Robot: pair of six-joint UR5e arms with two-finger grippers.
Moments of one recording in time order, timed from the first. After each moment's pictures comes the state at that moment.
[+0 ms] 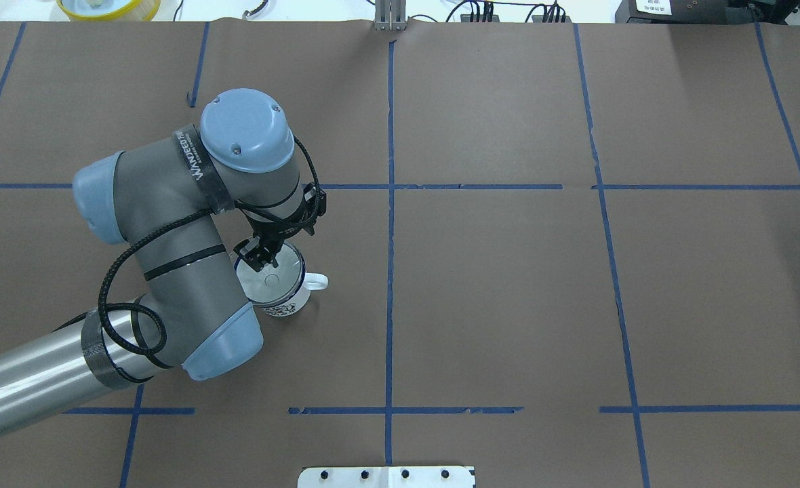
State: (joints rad) left arm -0.61 -2.25 -1.79 -1.33 -1.93 -1.84; right arm 1.57 -1.69 1.56 -1.37 2.29 0.01
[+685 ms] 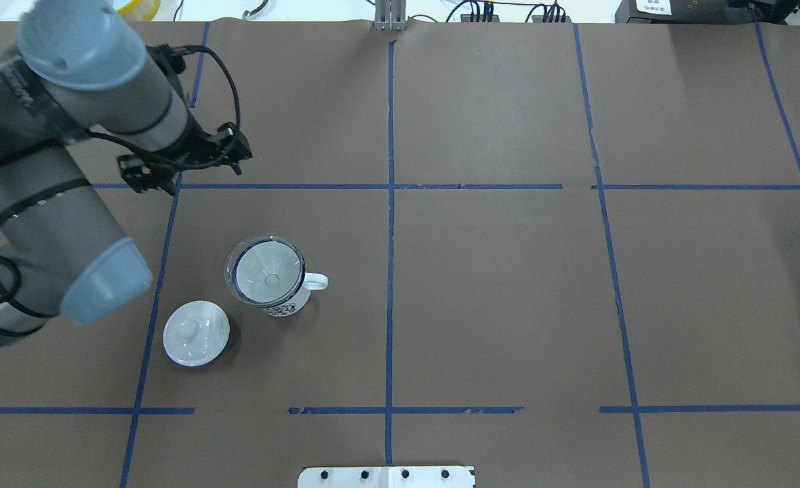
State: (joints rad) left arm -0.97 -2.02 -1.94 -1.34 -2.04 -1.02; right arm 1.57 -1.69 1.56 -1.37 2.29 0.01
